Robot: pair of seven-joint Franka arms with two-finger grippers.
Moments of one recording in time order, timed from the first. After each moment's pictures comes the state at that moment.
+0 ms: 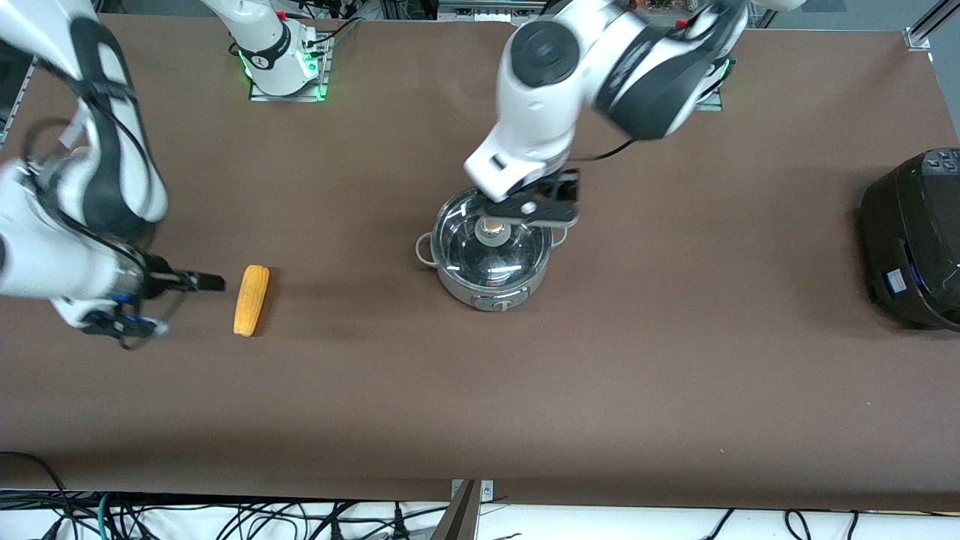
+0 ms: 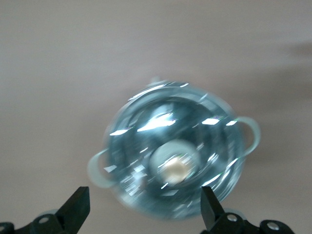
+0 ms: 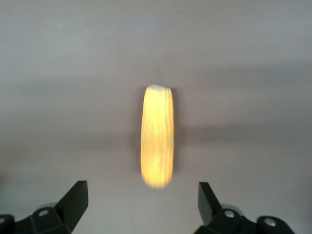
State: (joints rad) left arm -0.63 0.59 -0.13 -1.18 0.03 1.75 -0.70; right arm -0.01 0.57 0.02 -1.58 0.09 1.95 0.02
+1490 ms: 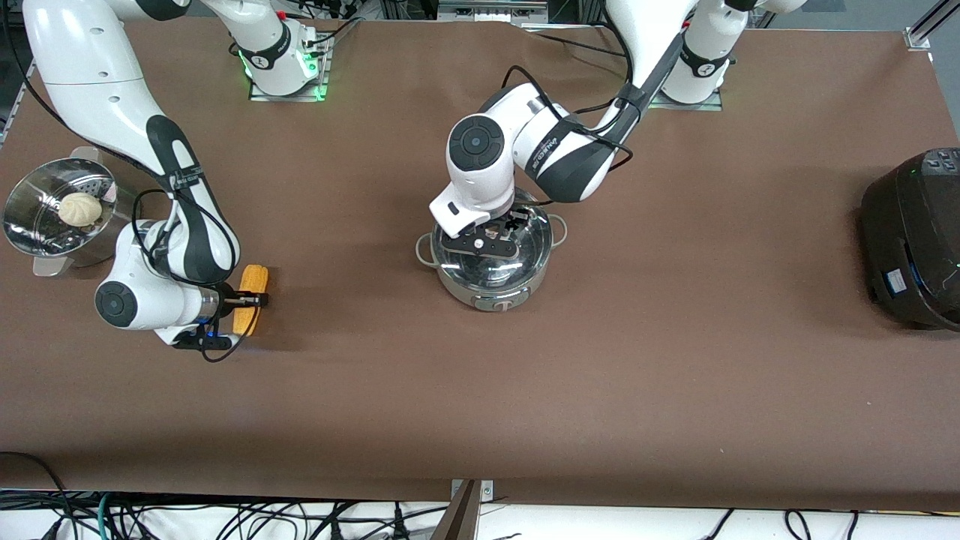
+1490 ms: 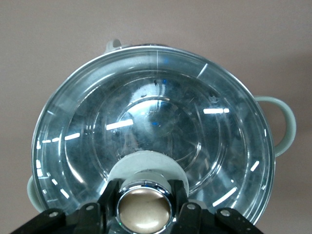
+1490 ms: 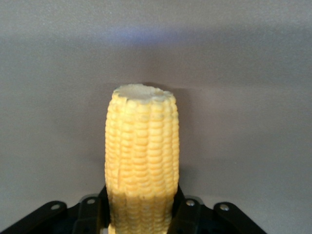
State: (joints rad) left arm -0.67 0.68 -0.13 -1.25 0.03 1.82 -0.65; right arm -0.01 0.73 0.02 -1.64 0.09 2.09 -0.03
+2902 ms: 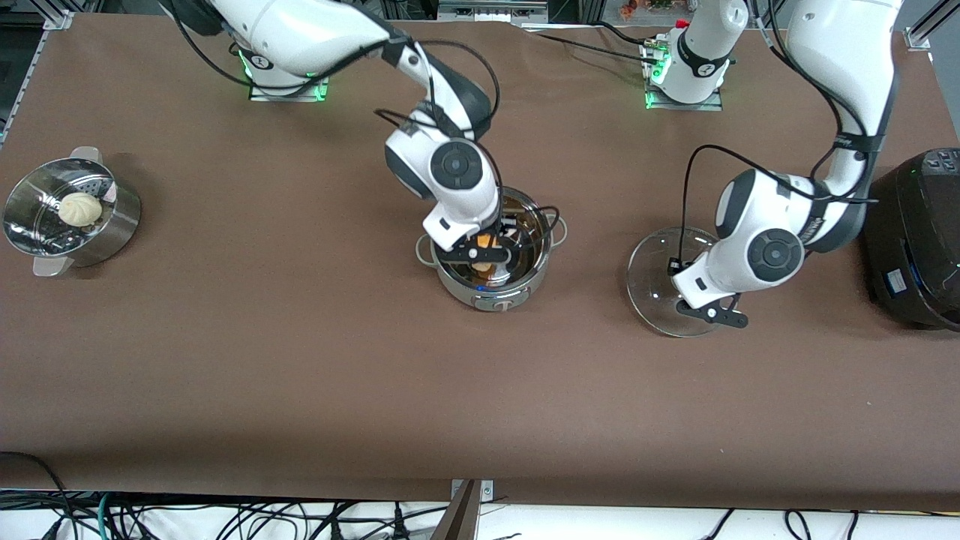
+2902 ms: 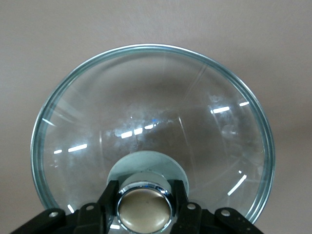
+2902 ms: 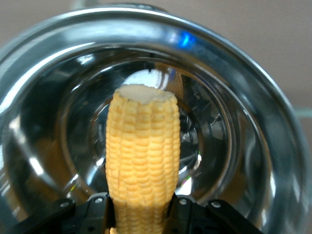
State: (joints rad) left arm -0.07 0.46 -0.11 -1.91 0.10 2.14 0.00; right arm 0.46 0.82 0.43 -1.33 -0.17 2.09 0.91
